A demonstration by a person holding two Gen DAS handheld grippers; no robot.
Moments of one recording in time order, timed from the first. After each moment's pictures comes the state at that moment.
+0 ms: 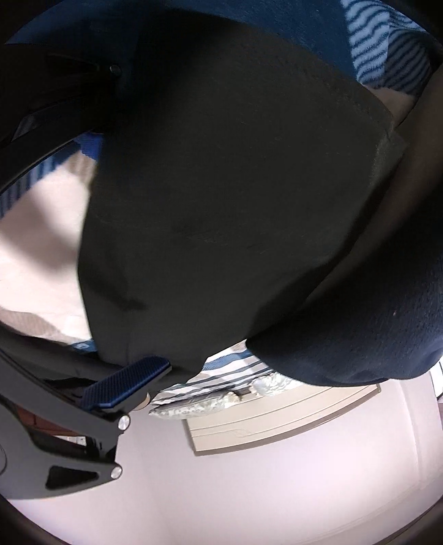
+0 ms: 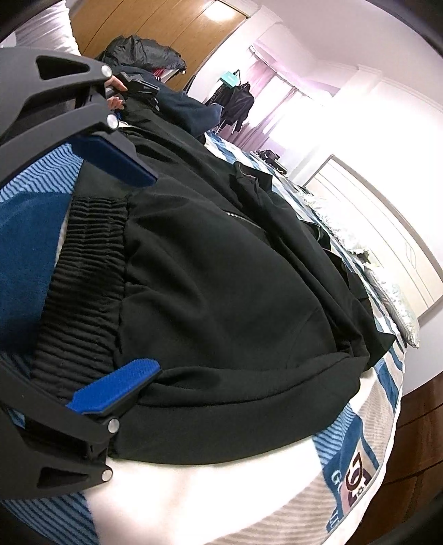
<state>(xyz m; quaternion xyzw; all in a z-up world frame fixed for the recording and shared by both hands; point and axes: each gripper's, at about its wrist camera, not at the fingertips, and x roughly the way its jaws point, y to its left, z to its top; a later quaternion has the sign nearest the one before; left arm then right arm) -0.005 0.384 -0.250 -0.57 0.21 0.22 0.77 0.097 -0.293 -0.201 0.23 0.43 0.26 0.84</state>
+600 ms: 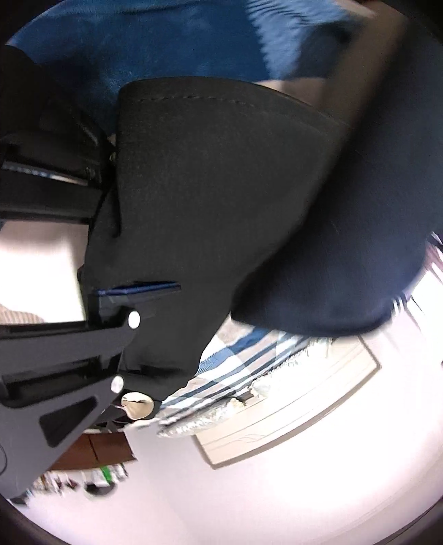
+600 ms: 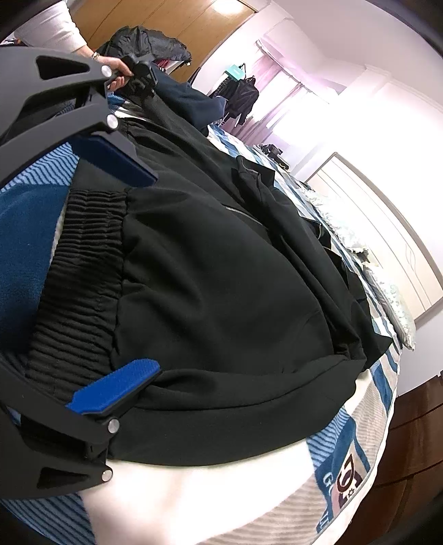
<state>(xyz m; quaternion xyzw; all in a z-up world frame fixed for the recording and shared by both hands) 0.010 0.358 -0.191 -0.46 0.21 0.25 0.82 0.095 -0.285 -0.200 0.22 0.42 0.25 0.84</state>
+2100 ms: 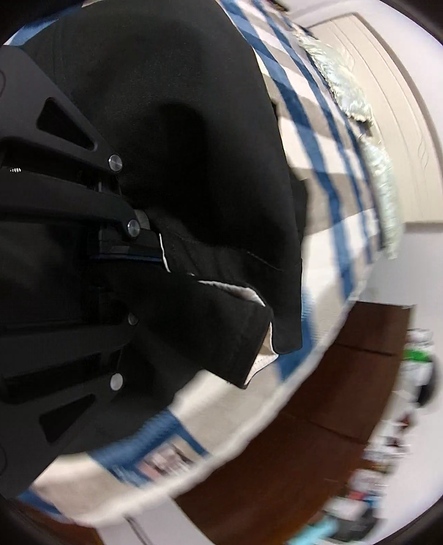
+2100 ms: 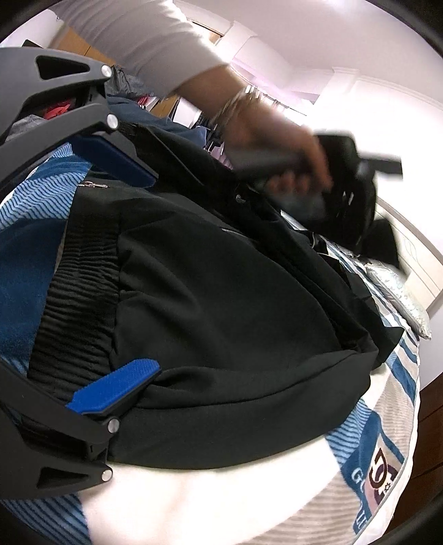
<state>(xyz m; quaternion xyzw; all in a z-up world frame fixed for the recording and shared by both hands) 0.382 -0.131 -0.160 0.07 0.45 -0.11 0.88 0.104 -0.316 -0.201 0.30 0.44 0.29 0.80</state>
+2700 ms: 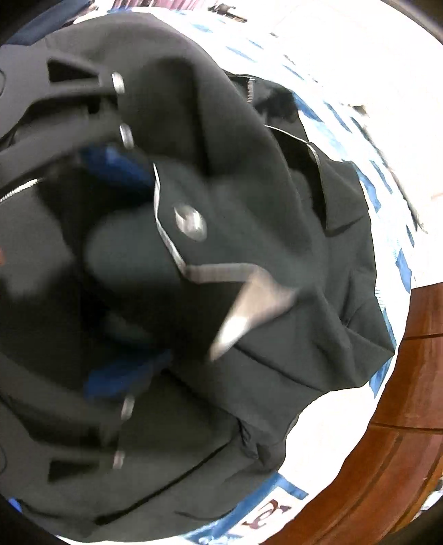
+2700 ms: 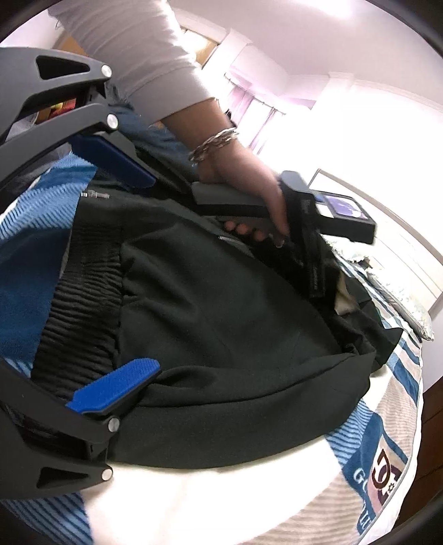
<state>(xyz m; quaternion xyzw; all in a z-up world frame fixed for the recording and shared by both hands) 0.359 -0.119 -0.201 0.16 0.50 -0.10 0.84 0.103 -0.331 -0.192 0.33 0.42 0.31 0.78</state>
